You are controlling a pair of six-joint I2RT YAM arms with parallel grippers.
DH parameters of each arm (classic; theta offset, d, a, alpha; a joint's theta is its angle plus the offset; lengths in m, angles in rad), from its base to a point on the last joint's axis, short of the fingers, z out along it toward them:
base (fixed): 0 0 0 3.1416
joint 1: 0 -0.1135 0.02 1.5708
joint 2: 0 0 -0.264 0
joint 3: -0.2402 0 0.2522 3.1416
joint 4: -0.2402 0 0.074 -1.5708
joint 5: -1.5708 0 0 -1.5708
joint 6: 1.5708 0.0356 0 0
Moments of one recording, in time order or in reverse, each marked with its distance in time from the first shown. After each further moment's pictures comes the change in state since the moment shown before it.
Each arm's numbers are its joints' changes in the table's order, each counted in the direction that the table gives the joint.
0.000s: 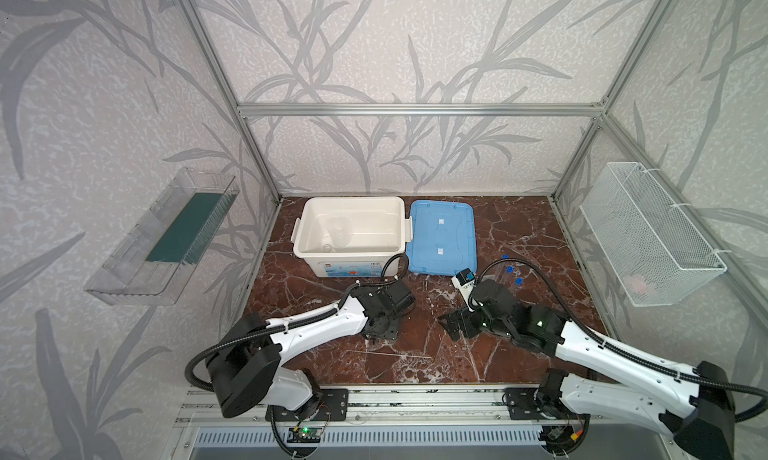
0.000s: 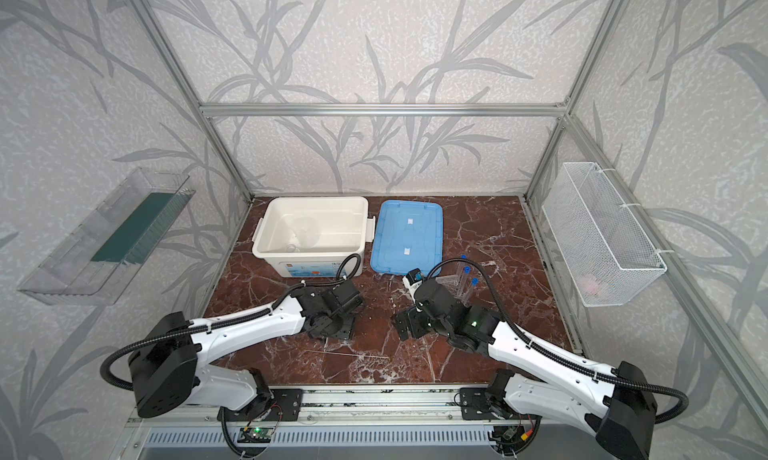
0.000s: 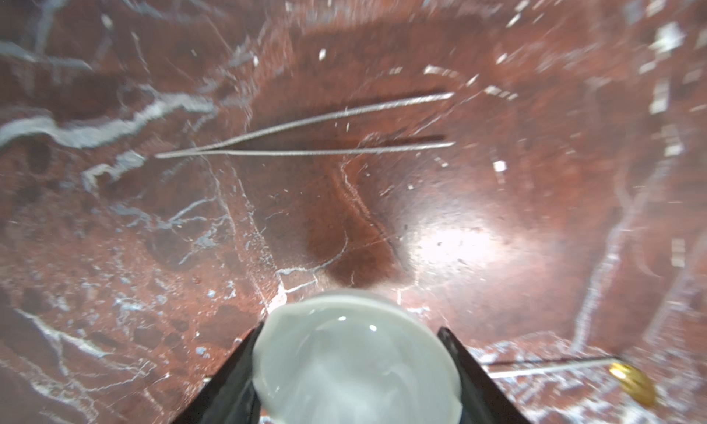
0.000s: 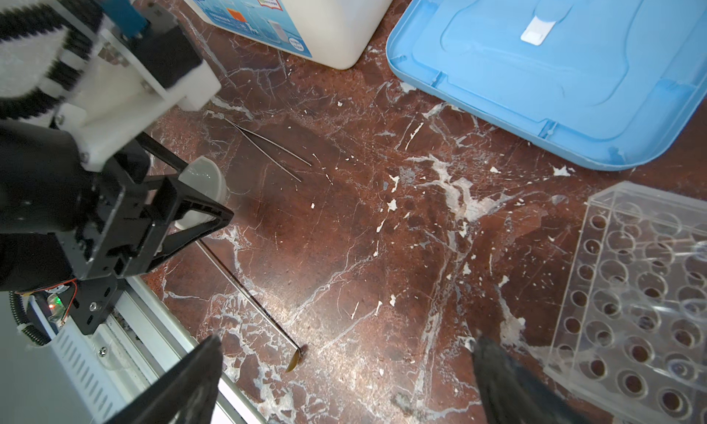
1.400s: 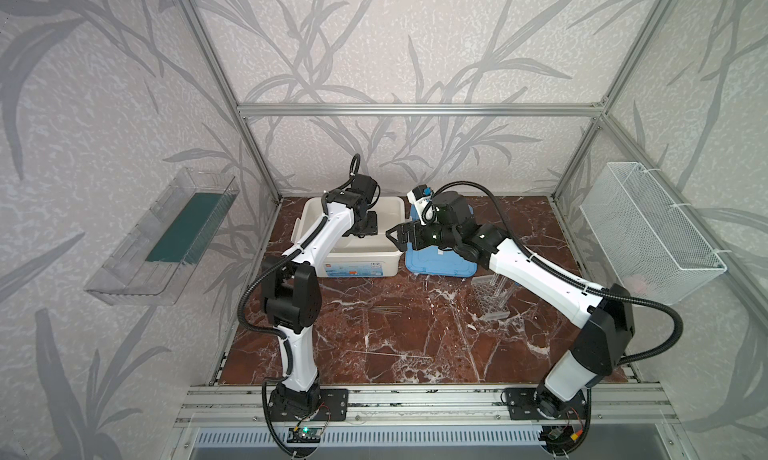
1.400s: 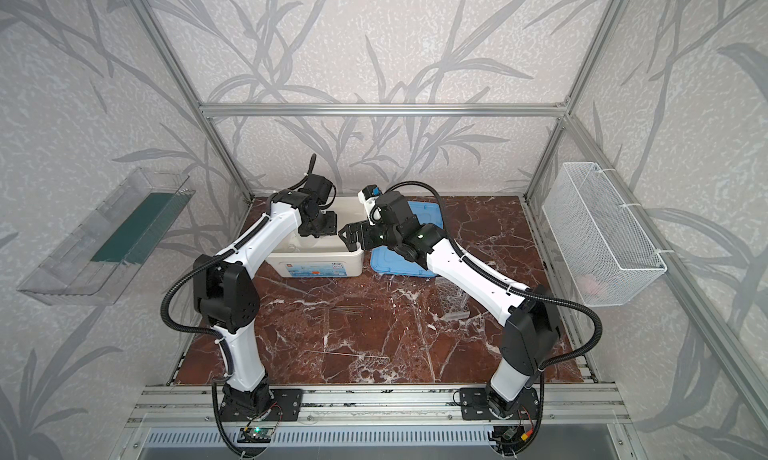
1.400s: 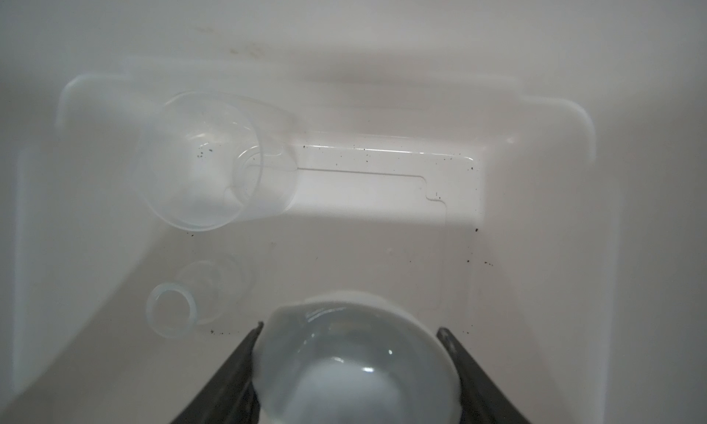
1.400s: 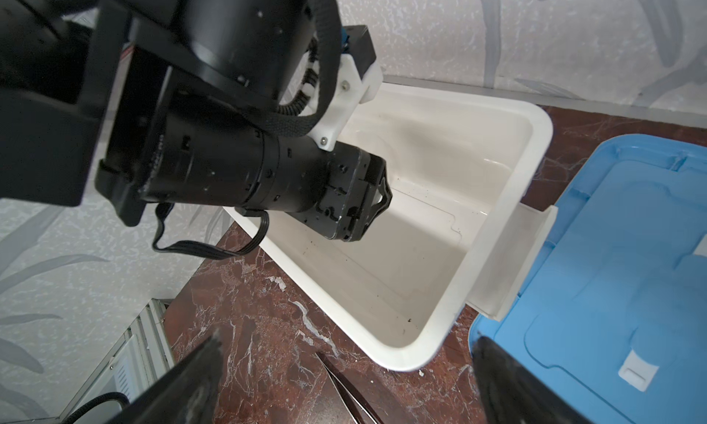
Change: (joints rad) left arm -0.600 0.607 -0.949 -0.137 0.014 0.387; right arm 0.192 0.691 -0.811 0.160 0.258 -0.071
